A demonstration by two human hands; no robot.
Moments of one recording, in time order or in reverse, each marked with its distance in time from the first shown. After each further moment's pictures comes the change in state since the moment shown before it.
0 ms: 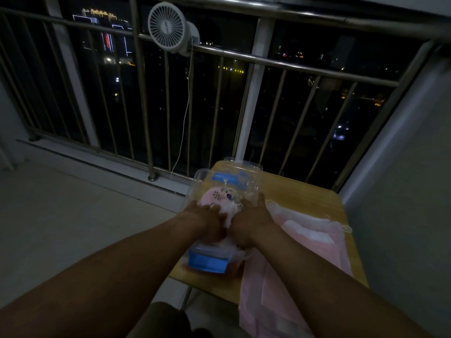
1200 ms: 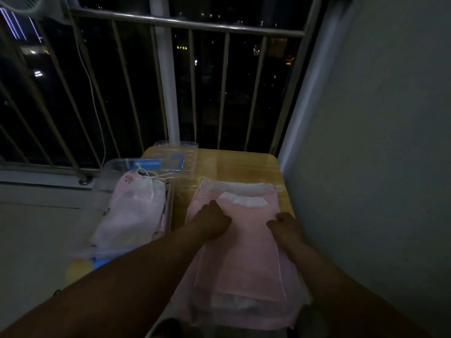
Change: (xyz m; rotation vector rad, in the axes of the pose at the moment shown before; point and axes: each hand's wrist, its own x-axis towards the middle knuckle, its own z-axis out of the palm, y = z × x) left_hand 0.067 0.189 -0.005 -0.584 0.173 0.054; right_hand -0.103 0.129 0.224 1.535 0.273 0.980
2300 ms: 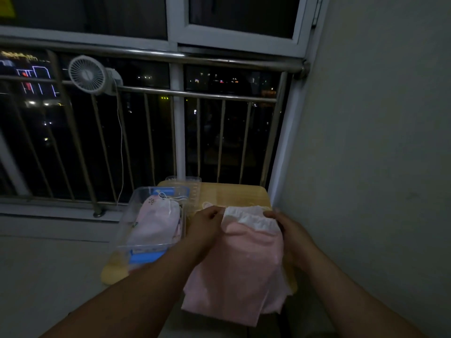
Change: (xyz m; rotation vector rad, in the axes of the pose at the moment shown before) left_hand -0.142 0.034 -0.049 -0.921 0.339 0.085; right_hand -0.140 -0.036 -0.077 0.763 -0.246 -0.133
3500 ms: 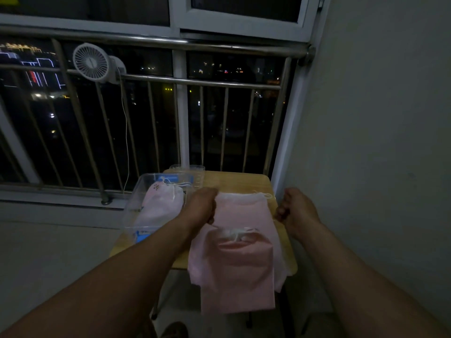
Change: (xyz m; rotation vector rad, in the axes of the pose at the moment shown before) left_hand -0.014 0.020 -0.022 -0.110 -0.063 -0.092; right_hand -0.018 -0.029 0.015 0.191 0.217 -0.038
